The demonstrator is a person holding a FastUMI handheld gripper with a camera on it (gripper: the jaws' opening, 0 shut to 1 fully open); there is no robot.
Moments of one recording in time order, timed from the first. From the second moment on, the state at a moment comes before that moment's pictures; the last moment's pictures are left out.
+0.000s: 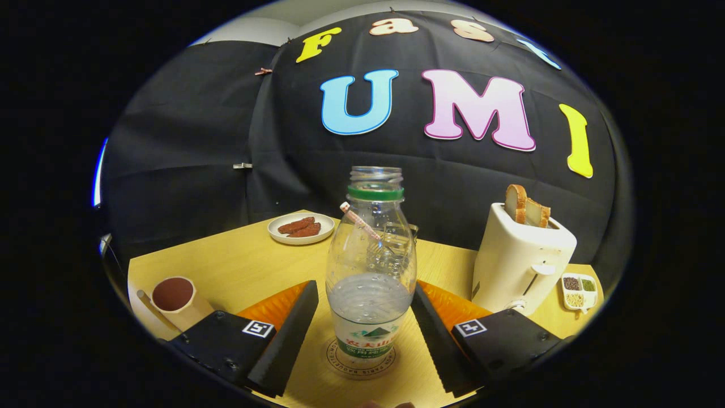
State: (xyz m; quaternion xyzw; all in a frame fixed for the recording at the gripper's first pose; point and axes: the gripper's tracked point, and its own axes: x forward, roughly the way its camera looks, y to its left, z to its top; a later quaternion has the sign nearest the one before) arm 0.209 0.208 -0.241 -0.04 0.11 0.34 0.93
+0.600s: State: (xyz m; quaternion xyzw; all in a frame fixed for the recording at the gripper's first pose) arm 0.161 0.156 -0.177 -0.06 0.07 0.32 0.94
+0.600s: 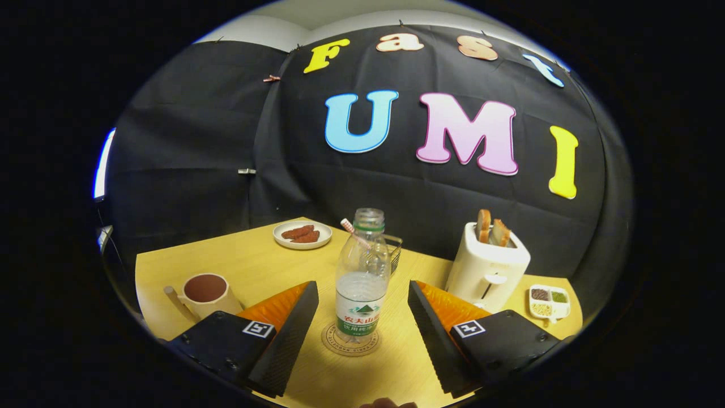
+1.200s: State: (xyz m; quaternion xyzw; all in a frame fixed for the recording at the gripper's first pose) arm 0.100 0.066 -0.008 -0.07 0.01 0.22 0.97
